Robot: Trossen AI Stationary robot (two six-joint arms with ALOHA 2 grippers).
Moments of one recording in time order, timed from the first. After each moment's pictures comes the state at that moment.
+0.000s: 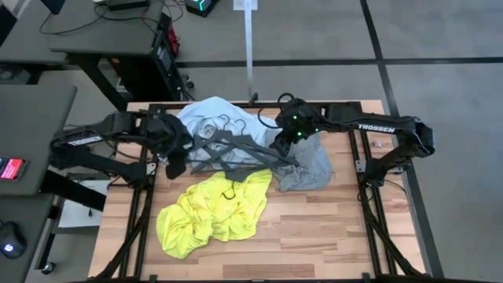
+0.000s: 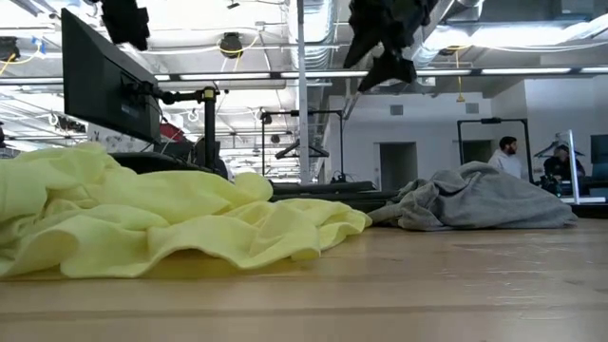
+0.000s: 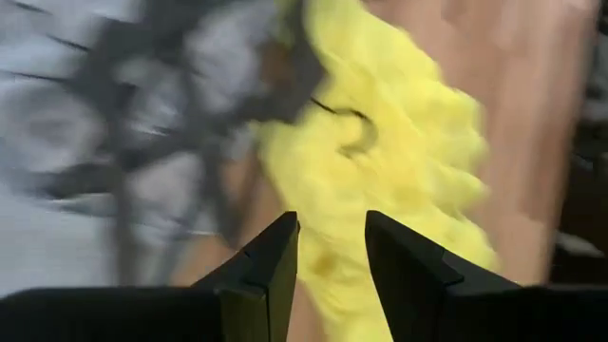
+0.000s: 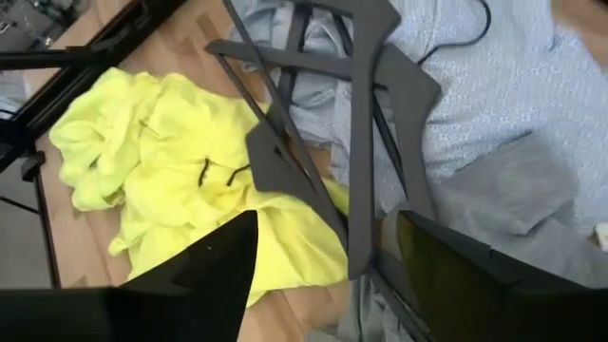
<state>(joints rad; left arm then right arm) 0.10 1.07 1.26 -1.25 0.14 -0.27 -0.24 1.47 1.36 -0.70 -0.14 0.40</state>
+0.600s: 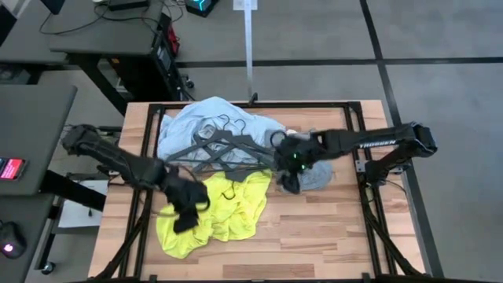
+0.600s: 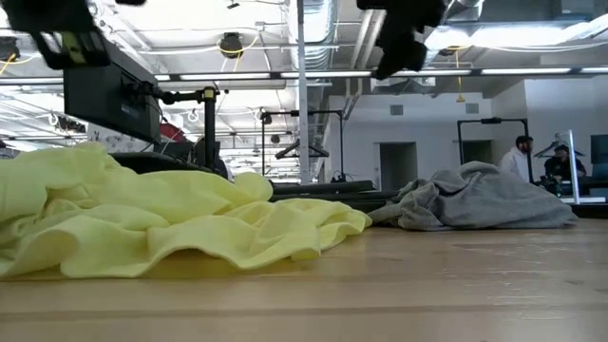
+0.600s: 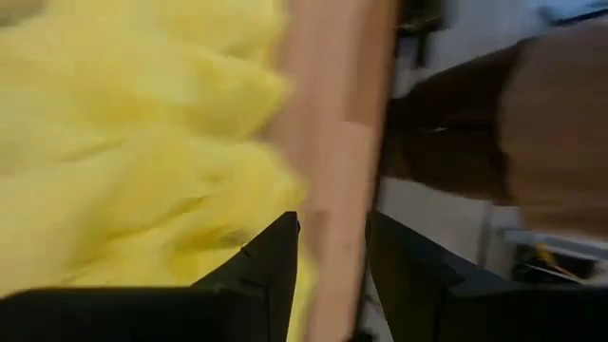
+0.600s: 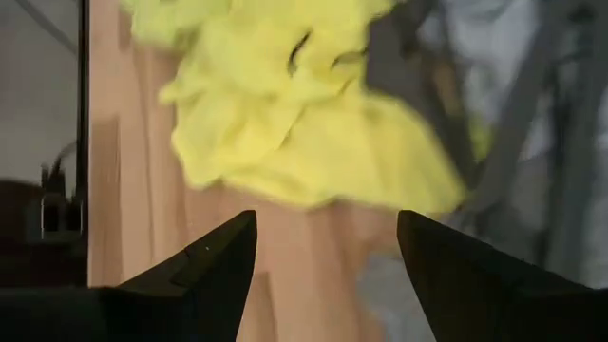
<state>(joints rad) -0.48 1.25 0.96 -0.65 0.29 -0.81 0.09 1.47 1.24 -0.71 -0.13 0.30</state>
